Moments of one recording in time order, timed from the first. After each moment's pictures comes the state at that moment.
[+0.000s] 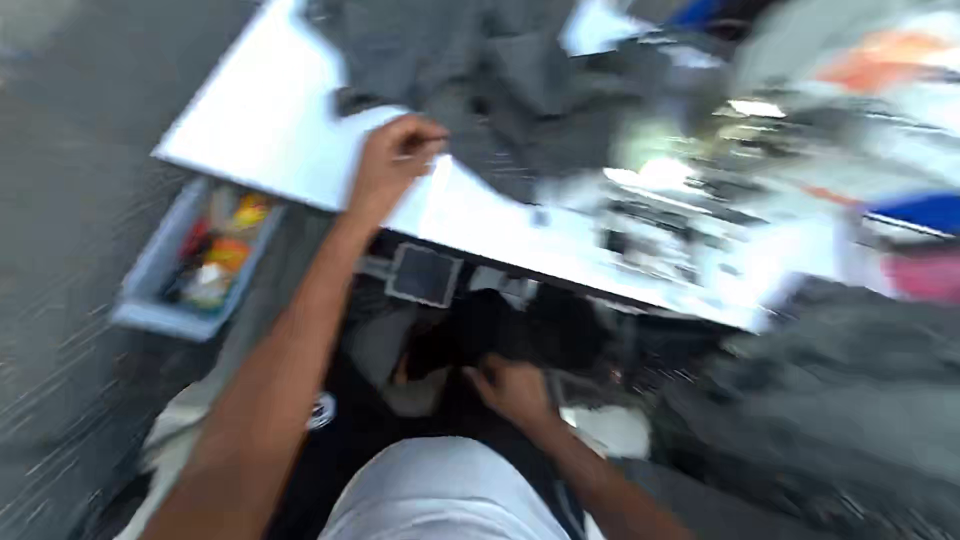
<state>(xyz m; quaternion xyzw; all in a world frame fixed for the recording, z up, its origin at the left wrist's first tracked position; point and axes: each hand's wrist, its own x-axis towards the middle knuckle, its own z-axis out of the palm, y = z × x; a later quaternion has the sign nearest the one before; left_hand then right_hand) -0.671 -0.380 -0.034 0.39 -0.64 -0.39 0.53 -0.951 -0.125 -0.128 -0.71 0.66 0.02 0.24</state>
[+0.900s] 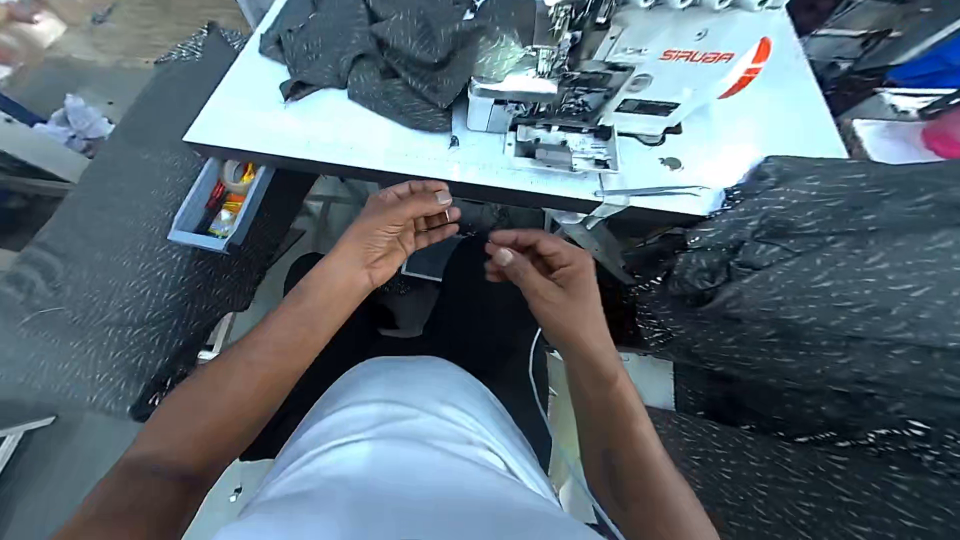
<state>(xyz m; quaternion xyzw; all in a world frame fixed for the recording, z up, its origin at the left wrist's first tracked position) -0.808 -0.162 0.040 0.40 -0.33 -0.74 0.42 -1.024 -0.086 -0.004 -0.57 0.42 -0.55 0.45</state>
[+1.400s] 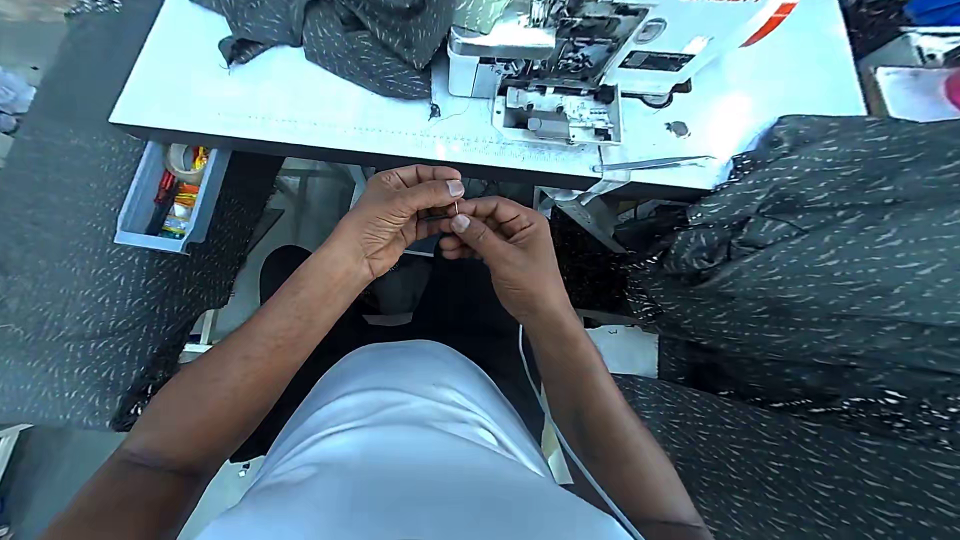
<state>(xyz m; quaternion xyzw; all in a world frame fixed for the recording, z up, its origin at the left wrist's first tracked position) -0.830 -0.186 0.026 0.39 -0.35 -0.76 0.38 -1.000 -0.126 -0.013 -0.45 0.38 -0.57 0.58</state>
